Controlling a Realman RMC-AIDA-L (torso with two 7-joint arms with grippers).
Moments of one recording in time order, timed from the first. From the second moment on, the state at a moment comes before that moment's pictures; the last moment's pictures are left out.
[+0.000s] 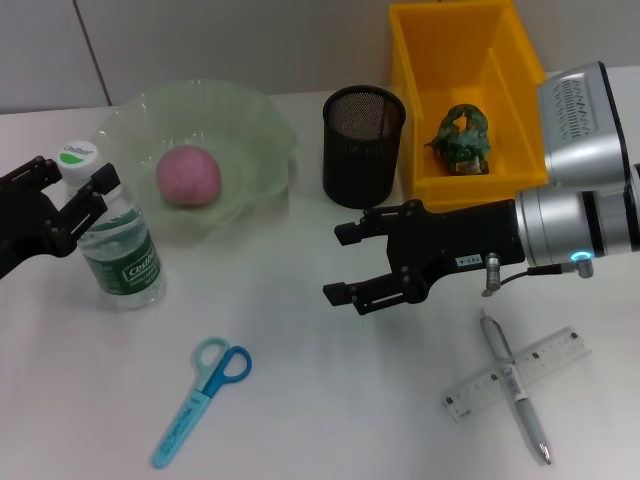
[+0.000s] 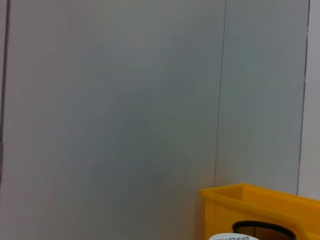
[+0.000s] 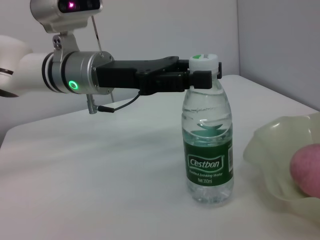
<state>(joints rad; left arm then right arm) -0.37 -2.06 0.76 0.46 1.42 1.40 -0.93 0.62 2.08 -1.00 -0.69 -1.93 -1.44 1.40</state>
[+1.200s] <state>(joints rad) -0.38 -2.07 0.73 0.46 1.42 1.37 -0.89 0.63 2.08 -1.00 -0.69 -1.93 -1.42 1.40</state>
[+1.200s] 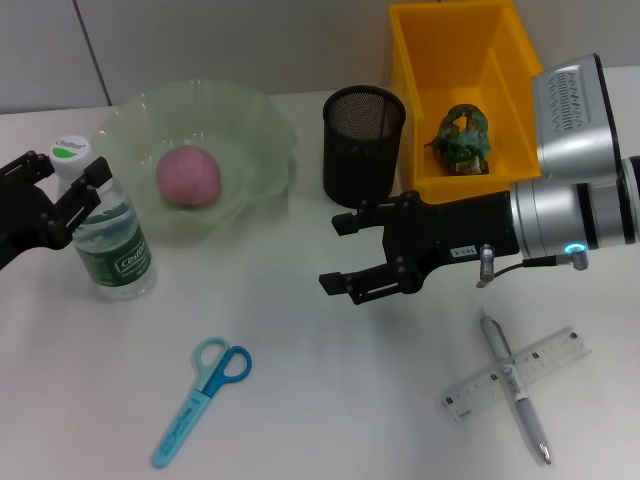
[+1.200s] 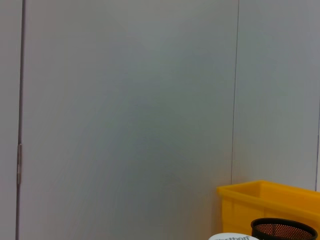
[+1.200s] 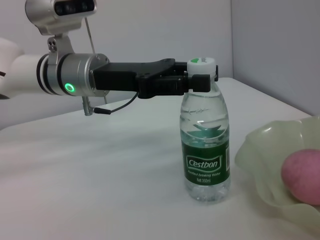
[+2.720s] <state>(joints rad) -0.33 -2.06 0.74 0.57 1.40 1.45 -1.12 0.63 2.08 -1.00 -0.69 -1.93 -1.42 1.41</state>
